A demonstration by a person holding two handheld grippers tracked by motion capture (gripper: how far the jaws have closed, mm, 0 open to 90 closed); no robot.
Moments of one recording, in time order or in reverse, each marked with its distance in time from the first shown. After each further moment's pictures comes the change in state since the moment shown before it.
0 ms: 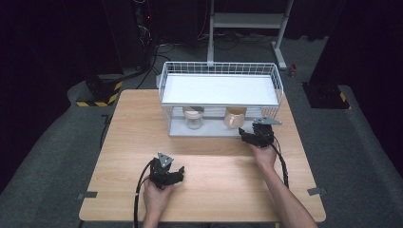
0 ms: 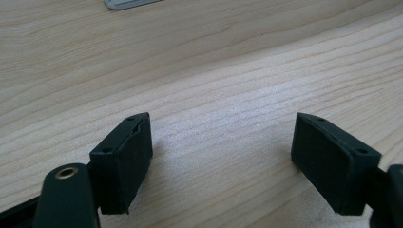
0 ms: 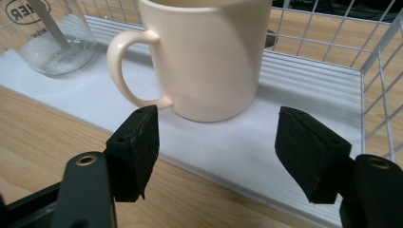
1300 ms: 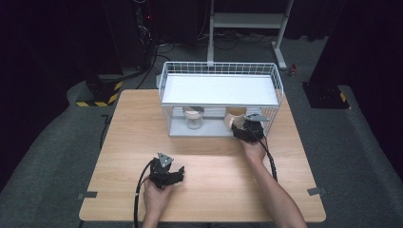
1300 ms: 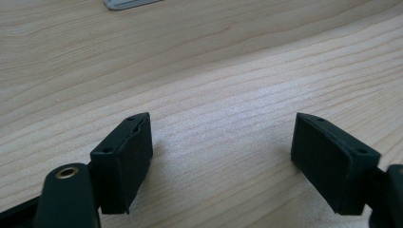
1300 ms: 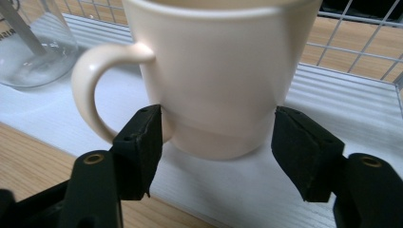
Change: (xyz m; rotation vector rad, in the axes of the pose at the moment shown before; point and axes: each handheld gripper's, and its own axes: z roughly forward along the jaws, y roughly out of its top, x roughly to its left) left arm 0.000 0.000 0.000 -0.001 0.001 0.005; right arm 0.015 0.005 0.040 -0.007 -0.042 -0.003
